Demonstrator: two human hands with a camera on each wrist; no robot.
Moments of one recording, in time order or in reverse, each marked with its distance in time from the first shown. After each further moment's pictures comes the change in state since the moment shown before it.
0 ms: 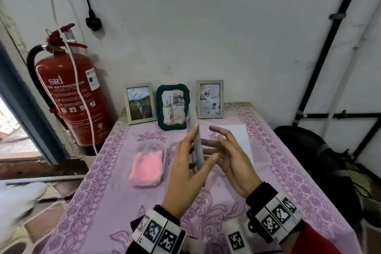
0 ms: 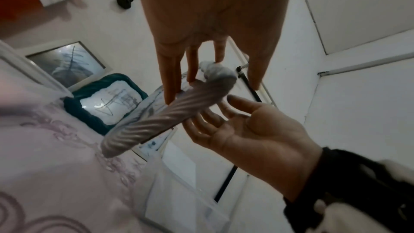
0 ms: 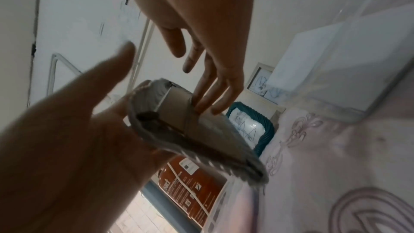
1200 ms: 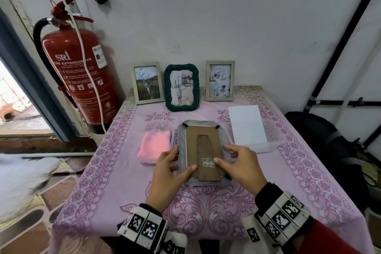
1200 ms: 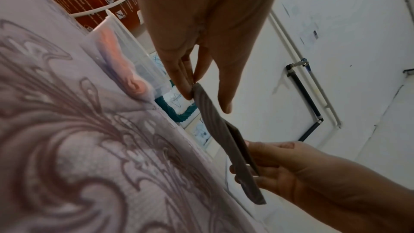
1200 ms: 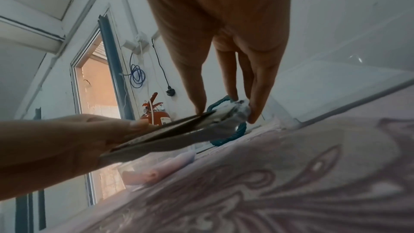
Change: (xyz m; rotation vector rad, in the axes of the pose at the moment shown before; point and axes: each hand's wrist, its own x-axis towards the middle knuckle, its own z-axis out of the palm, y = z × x) left_hand -0.039 -0.068 -0.041 0.172 0.078 -0.343; right_hand -0.019 0.049 -0.024 -0.956 0.202 -0.004
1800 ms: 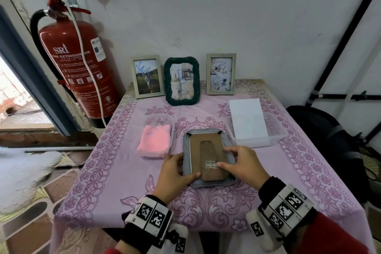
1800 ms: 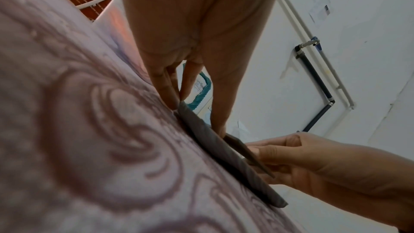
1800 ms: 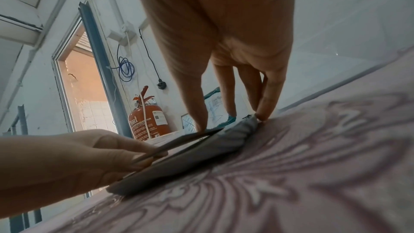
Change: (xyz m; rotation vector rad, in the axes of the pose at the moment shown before) left_hand 0.002 -0.020 0.012 0.205 -0.135 -0.106; right_hand 0.003 0.024 -0.001 -0.194 -0.151 0.016
